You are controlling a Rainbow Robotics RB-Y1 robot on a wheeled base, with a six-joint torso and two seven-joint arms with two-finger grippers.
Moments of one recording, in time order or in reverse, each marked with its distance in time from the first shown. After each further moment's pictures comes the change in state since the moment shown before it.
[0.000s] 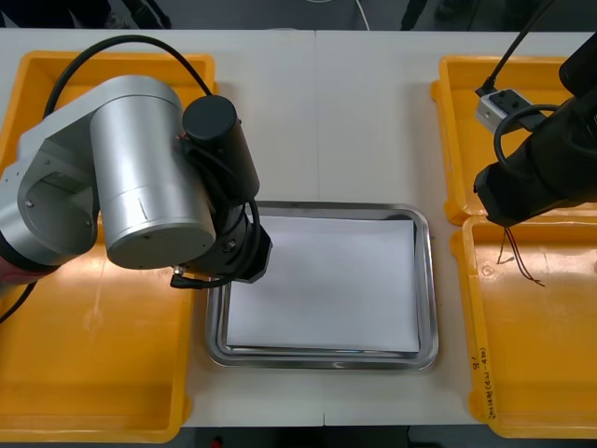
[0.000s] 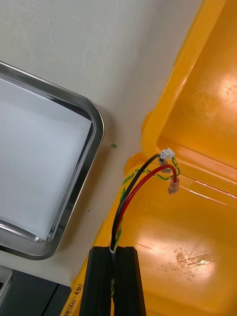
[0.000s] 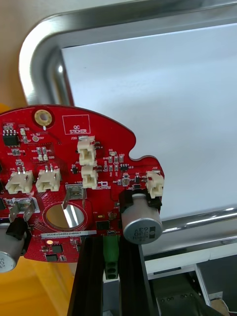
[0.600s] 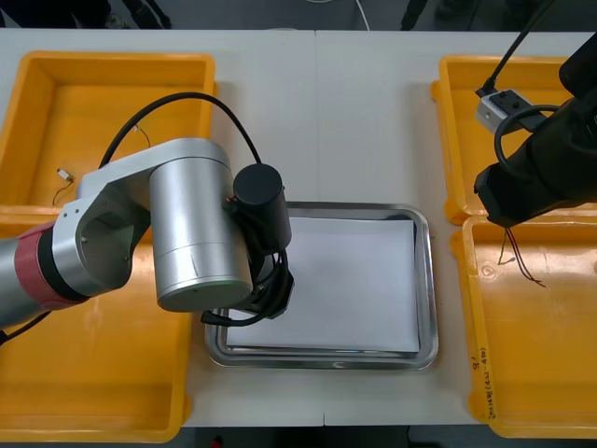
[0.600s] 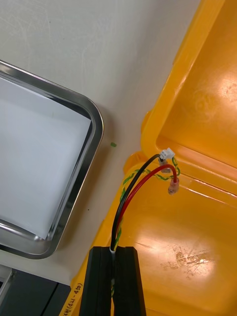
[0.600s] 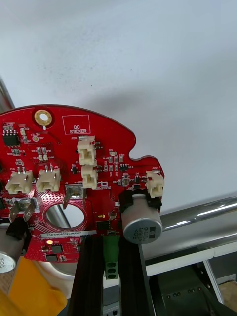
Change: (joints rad) right arm 0.000 0.000 0.000 0.000 0.000 0.003 0.000; left arm -0.002 -0.038 -0.176 0.052 -0.049 -0.098 0.001
